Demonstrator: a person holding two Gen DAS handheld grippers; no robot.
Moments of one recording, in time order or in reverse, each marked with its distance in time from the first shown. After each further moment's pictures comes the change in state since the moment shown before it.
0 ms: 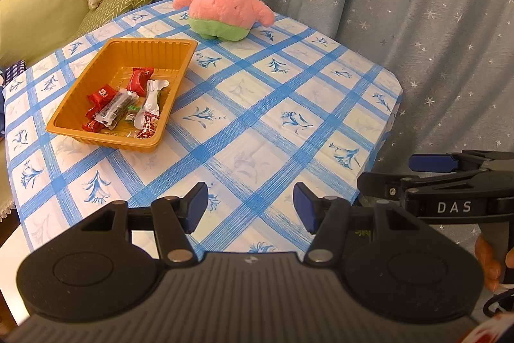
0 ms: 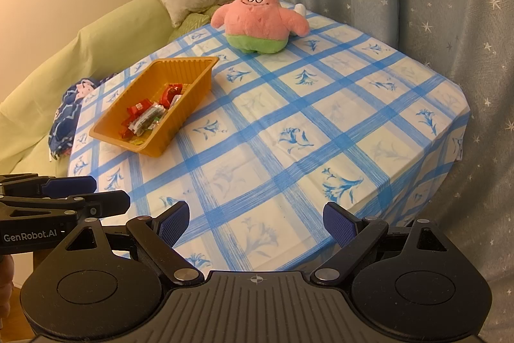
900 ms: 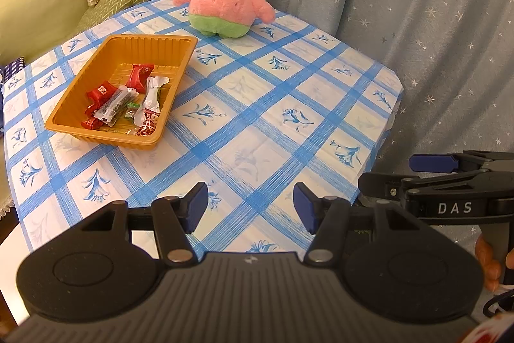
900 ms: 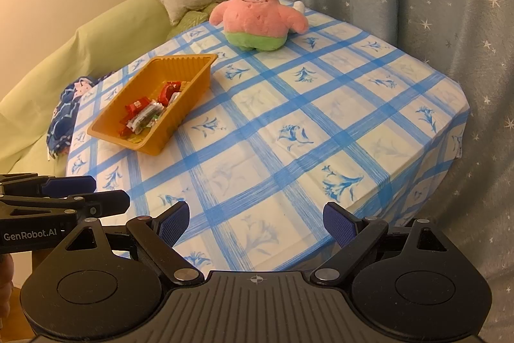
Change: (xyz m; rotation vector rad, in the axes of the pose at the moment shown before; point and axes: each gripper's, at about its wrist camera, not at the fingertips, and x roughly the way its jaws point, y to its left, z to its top) left arm 0.002 0.000 -0.003 0.000 0.007 -0.003; right arm 0.001 0.001 0.001 -0.001 0.002 -0.002
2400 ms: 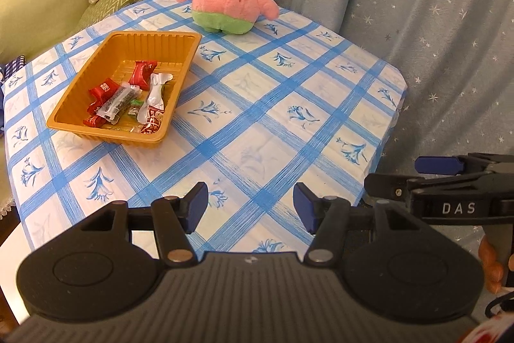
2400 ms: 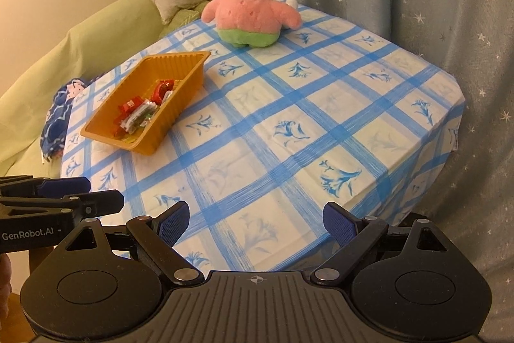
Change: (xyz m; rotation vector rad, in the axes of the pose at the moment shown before) left arm 0.005 0.006 0.000 -0.004 0.008 0.008; right arm 0.005 -0.003 0.000 0.011 0.010 -0.008
